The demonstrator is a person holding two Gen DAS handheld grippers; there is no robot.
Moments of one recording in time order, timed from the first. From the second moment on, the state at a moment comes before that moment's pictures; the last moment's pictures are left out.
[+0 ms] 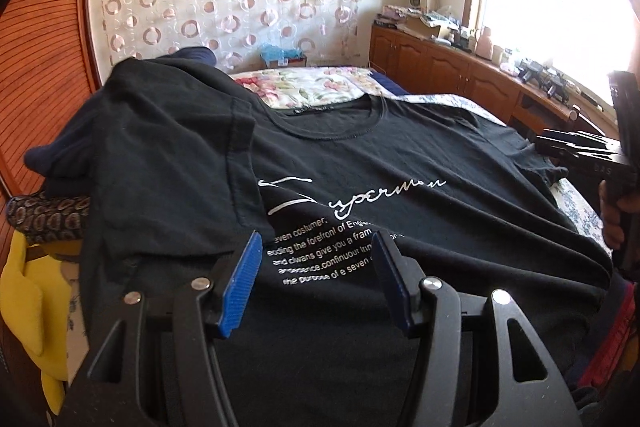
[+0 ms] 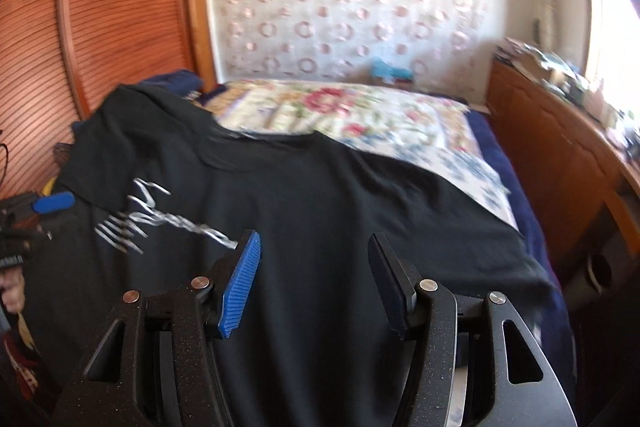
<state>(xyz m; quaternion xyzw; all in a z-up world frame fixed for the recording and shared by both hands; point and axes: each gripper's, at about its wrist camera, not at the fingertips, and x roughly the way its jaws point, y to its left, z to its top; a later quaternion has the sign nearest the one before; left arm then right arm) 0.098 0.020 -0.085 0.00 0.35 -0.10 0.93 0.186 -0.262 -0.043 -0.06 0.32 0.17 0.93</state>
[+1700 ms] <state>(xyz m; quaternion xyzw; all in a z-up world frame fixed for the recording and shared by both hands) 0.135 -0.014 -0.121 0.06 0.43 -0.14 0.89 0.237 -0.330 -0.027 -0.04 0.36 0.19 0.91</state>
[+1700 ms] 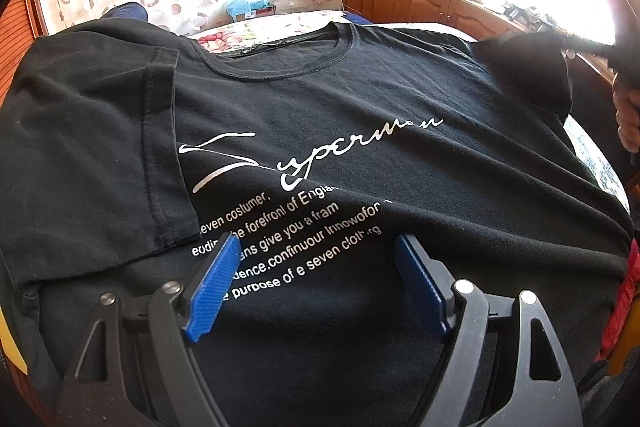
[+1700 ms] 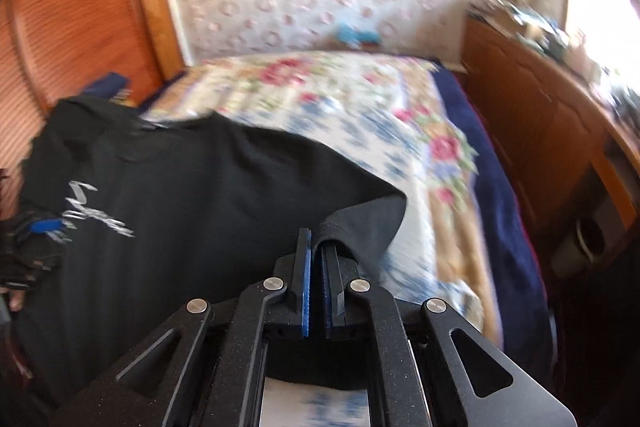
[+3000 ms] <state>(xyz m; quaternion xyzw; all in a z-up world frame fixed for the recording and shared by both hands) 0.090 0.000 -0.062 0.04 0.35 -0.13 0.92 0.254 -0.213 -0.097 -0.05 0.44 0.25 0.86</state>
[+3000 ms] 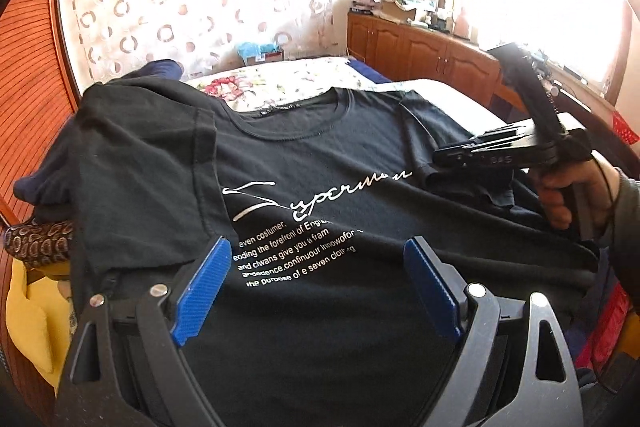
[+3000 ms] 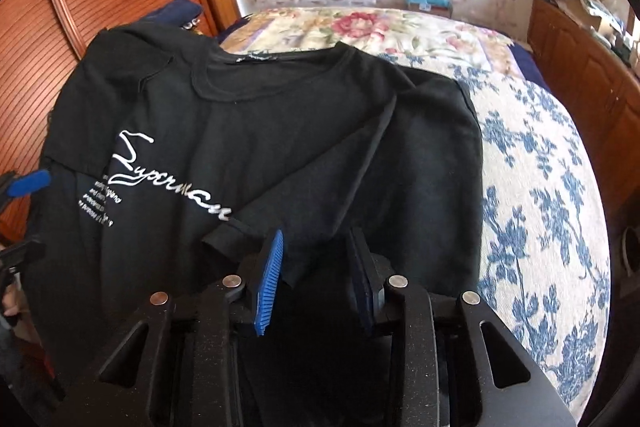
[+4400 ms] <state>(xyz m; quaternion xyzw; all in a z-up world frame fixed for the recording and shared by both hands) 0.064 0.016 -0.057 0.01 0.34 -0.13 0.93 0.163 -0.236 -0.095 -0.11 0.42 0.27 0.86</state>
